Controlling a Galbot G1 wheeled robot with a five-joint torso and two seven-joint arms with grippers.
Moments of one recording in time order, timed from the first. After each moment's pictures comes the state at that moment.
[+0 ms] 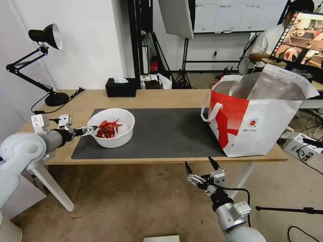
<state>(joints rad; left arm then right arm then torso) 0.88 -0.58 -0.39 -1.77 -1.50 0.70 -0.38 -1.57 1.01 0.18 2.18 0.34 0.09 0.29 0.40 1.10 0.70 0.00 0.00</state>
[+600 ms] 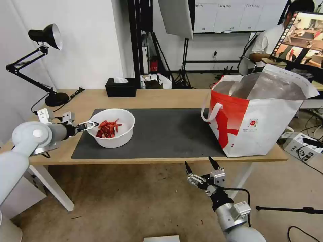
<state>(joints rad) 0.69 -0.64 -0.25 -1.64 -1.60 0.71 -0.45 -1.57 1.01 0.18 2.18 0.34 0.09 0.29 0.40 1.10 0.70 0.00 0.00</state>
